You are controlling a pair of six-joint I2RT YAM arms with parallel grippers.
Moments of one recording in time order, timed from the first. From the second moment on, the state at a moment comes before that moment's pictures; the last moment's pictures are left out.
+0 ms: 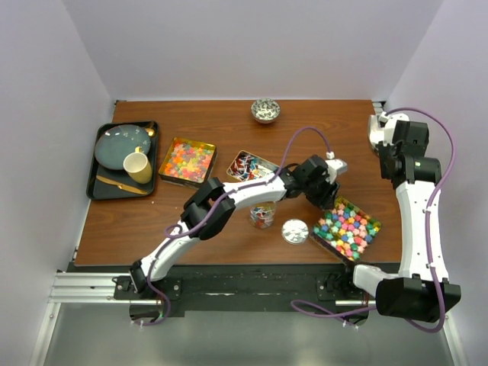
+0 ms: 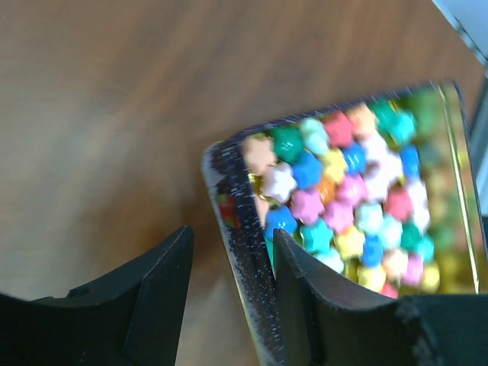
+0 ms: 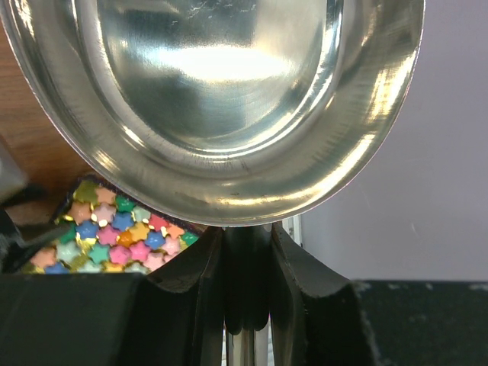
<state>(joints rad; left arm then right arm) -1.03 2.44 2.00 -0.23 0.28 -0.32 -0.16 1.14 1.31 -0.95 0.26 -0.29</state>
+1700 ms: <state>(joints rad) -0.53 2.00 1.56 0.07 0.82 -0.45 0.04 1.27 1.31 -1.01 -0.11 -0.82</state>
